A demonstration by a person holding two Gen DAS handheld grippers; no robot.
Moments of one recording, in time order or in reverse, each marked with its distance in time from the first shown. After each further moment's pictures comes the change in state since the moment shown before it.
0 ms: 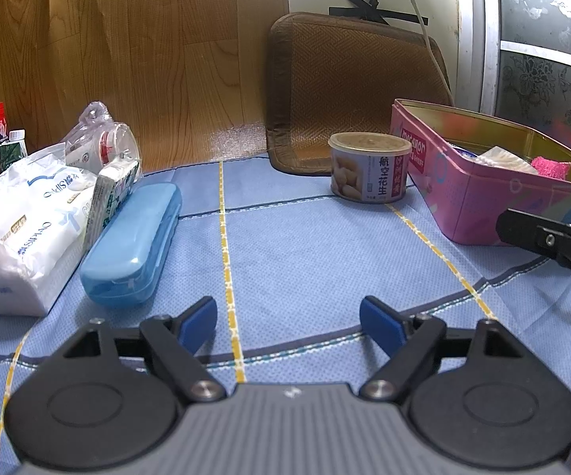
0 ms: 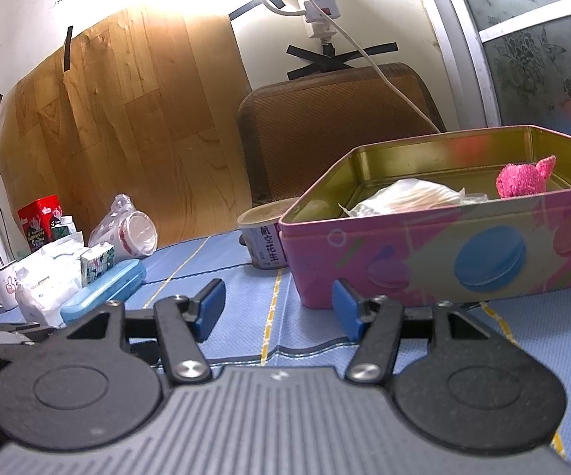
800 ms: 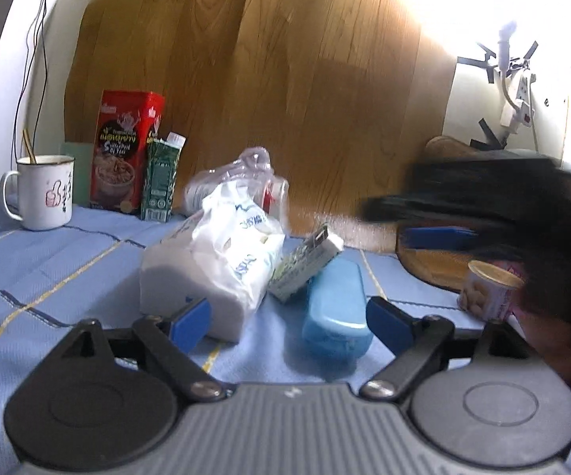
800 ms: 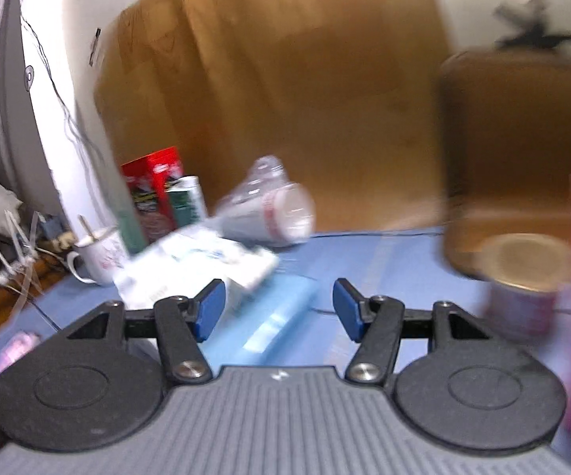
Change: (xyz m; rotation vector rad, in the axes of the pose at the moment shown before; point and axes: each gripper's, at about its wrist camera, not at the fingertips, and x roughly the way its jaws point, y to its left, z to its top) left arm -0.051 0.118 -0.023 -0.334 -0.280 0.146; right arm 0.147 0.152 0.059 -0.109 0.262 0.395
